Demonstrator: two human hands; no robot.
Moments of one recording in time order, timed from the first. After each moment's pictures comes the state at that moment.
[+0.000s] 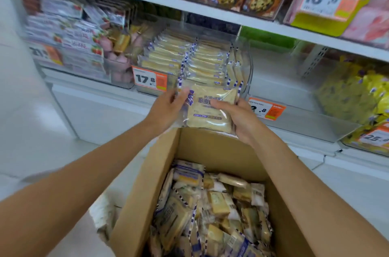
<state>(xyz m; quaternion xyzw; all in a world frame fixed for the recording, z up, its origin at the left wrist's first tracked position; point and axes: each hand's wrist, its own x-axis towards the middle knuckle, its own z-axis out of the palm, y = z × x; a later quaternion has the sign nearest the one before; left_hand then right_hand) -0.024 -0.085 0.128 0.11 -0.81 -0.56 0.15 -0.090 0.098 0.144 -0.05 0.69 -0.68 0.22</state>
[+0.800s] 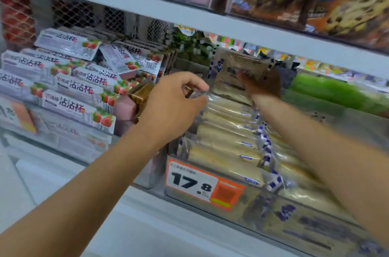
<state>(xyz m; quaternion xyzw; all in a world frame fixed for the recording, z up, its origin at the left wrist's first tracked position) -0.188 -0.279 0.152 0.03 -0.81 -0.47 0.35 -0.390 -0.143 0.167 -0.08 0.81 -0.57 -0.16</state>
